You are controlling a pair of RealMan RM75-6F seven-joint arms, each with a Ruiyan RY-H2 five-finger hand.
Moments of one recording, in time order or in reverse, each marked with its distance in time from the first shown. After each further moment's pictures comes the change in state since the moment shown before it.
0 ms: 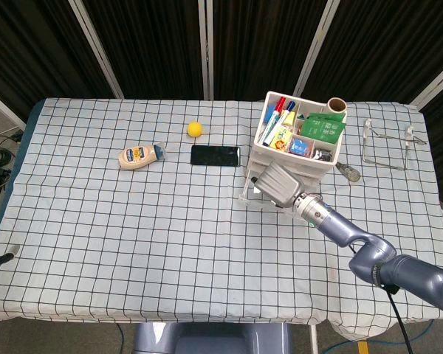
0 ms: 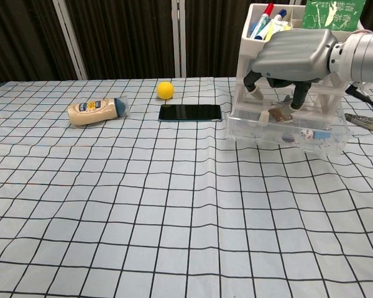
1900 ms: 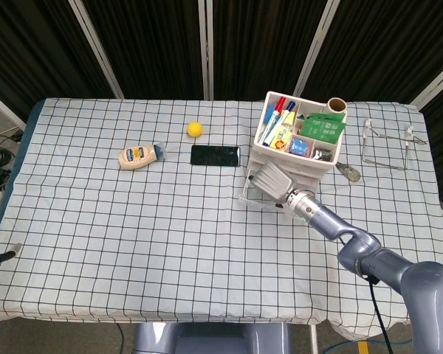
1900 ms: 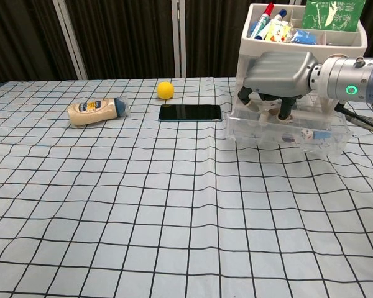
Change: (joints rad) left arm -0.034 -0.006 0.003 0.031 -0.049 -0.040 -0.013; right arm 0.036 -0.183 -0.056 0.290 -0.027 0.026 0.138
